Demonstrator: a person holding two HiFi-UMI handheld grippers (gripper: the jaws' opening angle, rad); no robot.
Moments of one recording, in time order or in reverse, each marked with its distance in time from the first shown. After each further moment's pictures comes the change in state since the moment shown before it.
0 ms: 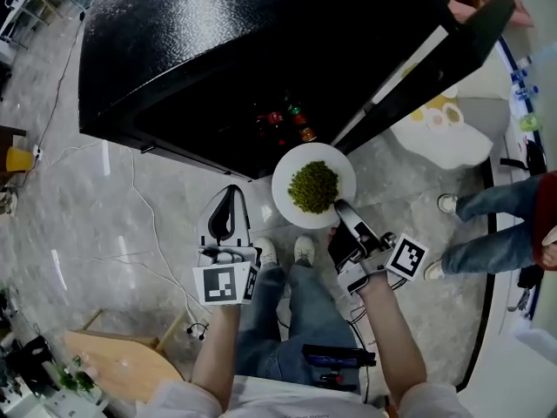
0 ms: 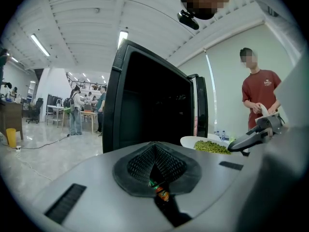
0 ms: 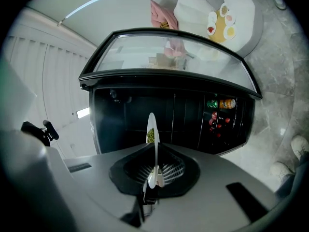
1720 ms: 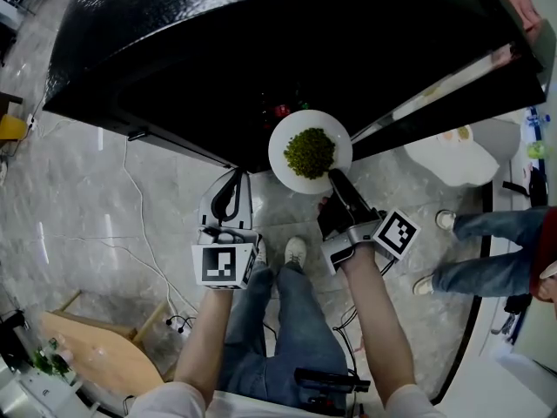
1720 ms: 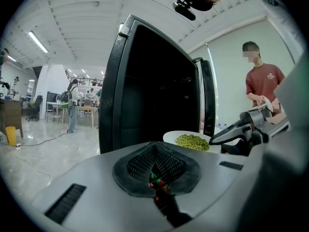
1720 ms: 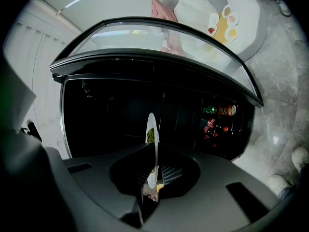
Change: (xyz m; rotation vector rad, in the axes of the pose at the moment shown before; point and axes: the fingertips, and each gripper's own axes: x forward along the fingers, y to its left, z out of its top) left arm 0.039 0.015 -0.059 0.005 0.051 0.002; right arm 0.078 -0.051 0.029 -0.042 -0.031 -0.106
